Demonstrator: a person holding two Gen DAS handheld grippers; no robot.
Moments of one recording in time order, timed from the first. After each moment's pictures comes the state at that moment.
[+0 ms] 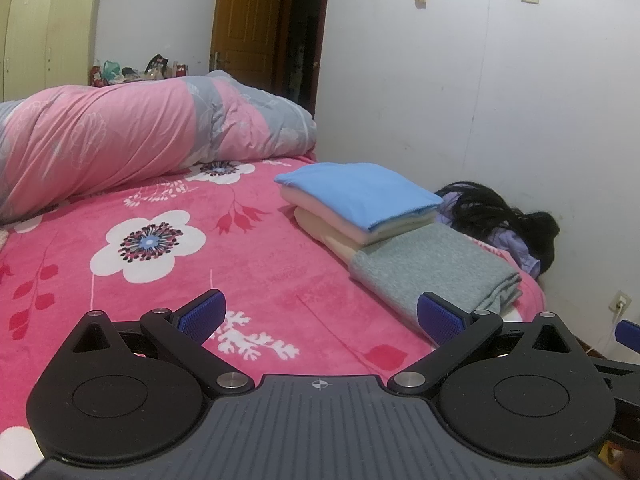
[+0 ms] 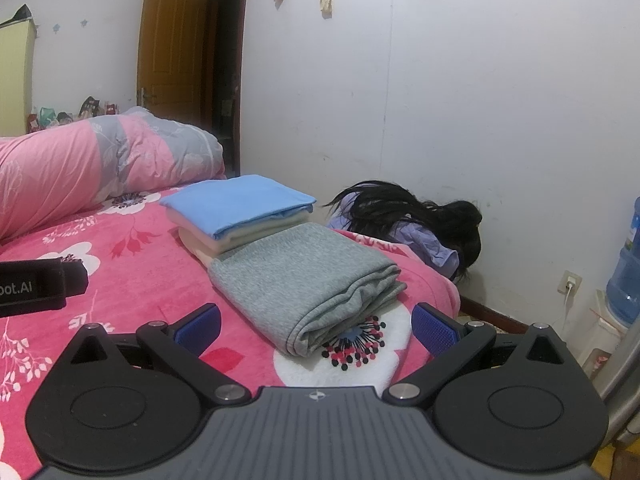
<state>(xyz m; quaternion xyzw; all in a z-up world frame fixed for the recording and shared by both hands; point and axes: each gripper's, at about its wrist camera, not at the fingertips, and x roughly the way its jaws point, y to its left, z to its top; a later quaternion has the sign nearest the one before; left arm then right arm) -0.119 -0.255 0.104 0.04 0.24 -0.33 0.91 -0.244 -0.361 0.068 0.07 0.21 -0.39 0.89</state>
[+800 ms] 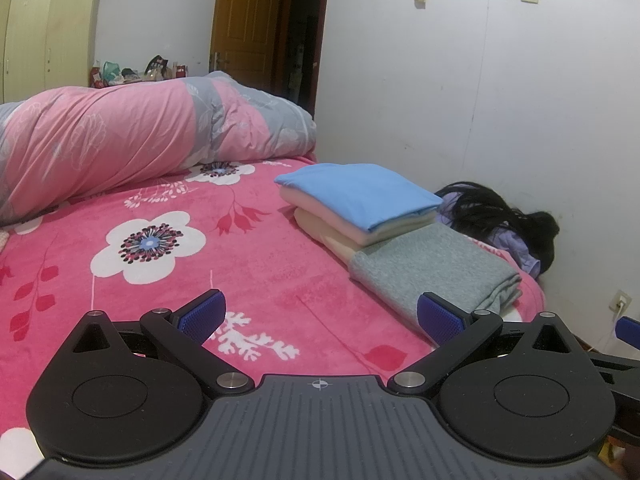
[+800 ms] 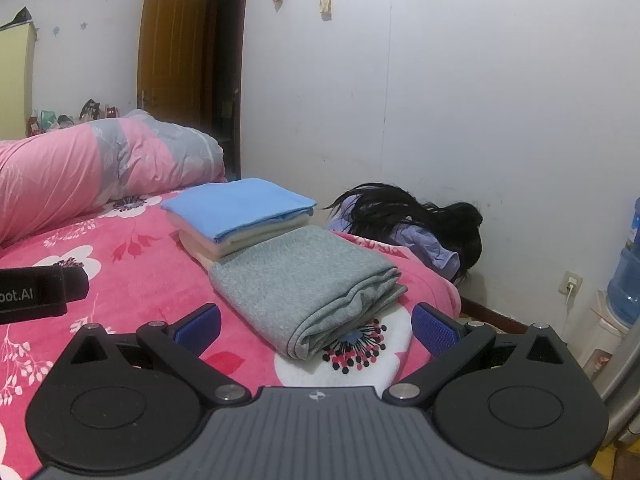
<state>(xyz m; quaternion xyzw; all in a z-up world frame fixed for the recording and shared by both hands) -0.119 -0.256 0.105 0.04 0.24 -0.33 0.91 -0.243 -0.362 0.071 0.07 0.21 -0.39 0.89</state>
